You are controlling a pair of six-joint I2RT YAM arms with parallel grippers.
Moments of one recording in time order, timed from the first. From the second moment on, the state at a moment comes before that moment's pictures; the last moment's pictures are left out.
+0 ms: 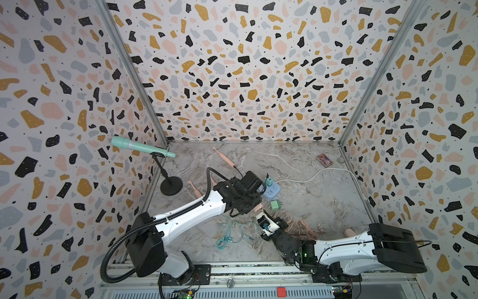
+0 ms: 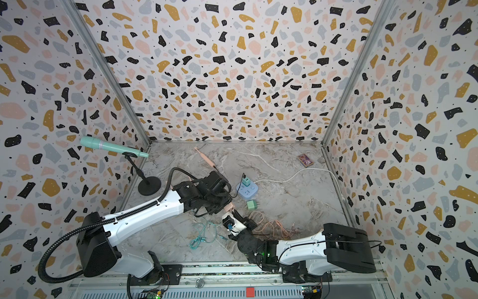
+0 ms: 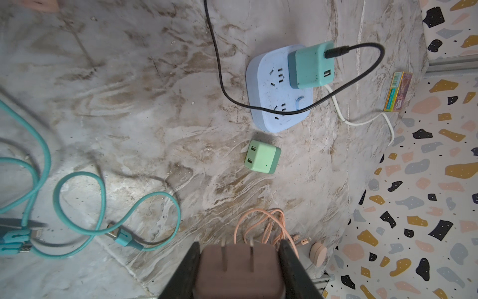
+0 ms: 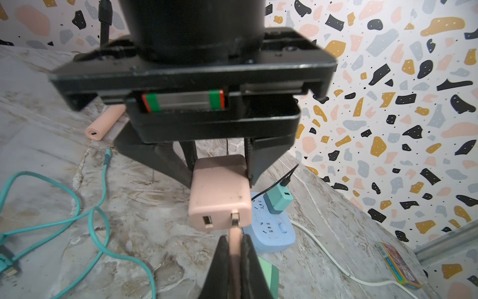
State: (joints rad) left arm -0.89 1.46 1.20 -0.76 -0.01 -1.43; right arm 1.44 1.34 0.41 0.70 0.97 -0.27
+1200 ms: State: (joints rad) left arm -0.90 1.45 1.21 -0.69 -0.16 -1.47; right arm 1.30 1.40 0.46 0.82 0.86 -0.46
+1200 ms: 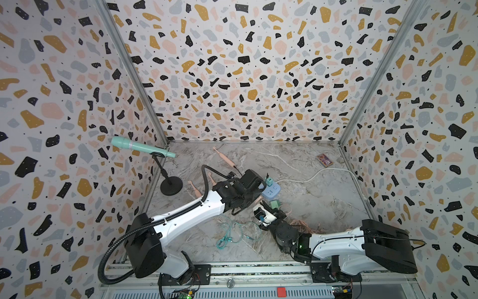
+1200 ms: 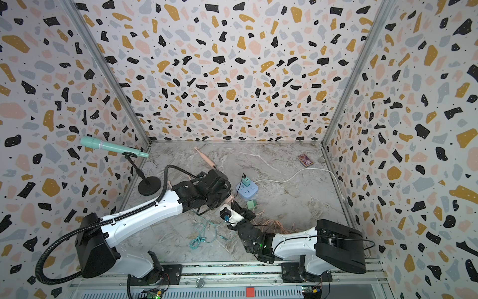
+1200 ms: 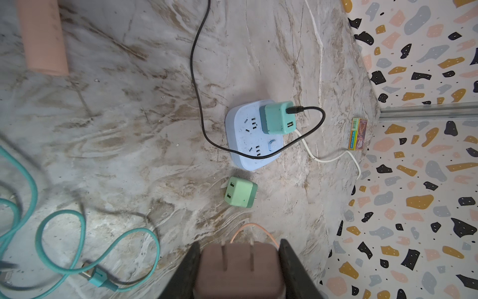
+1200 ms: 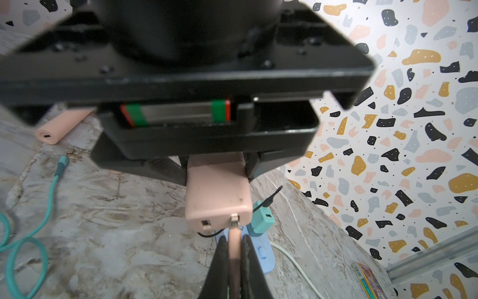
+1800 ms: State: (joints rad) left arm -0.91 1.45 1.21 -0.68 -0.22 -1.48; right arm 1.29 1.39 0.49 0.77 0.85 -0.43
